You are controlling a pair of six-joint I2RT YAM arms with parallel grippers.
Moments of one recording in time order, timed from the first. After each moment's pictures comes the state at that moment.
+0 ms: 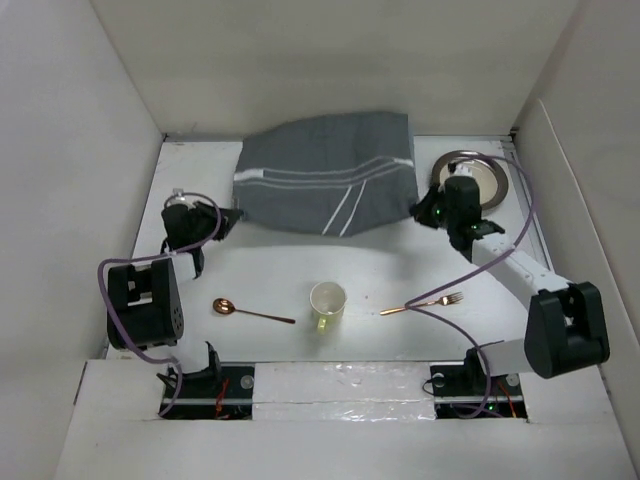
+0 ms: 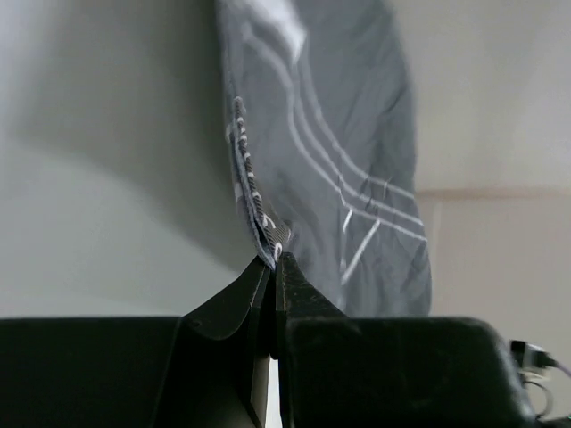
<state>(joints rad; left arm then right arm) 0.16 1.51 0.65 0.58 0.47 -1.09 0.23 1.34 0.95 -0.01 -0.01 0.52</state>
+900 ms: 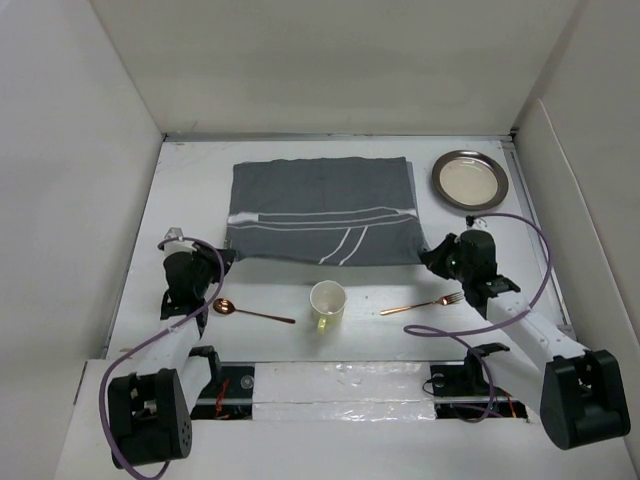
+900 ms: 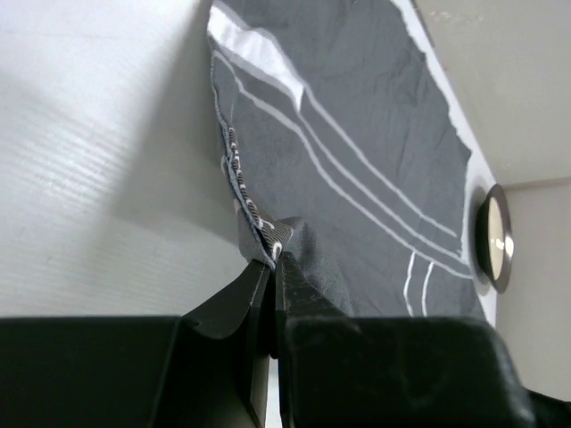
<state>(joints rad) 0.13 0.92 0.18 0.37 0.24 -0.85 0.19 1.02 0.41 0.02 -0.06 0.65</state>
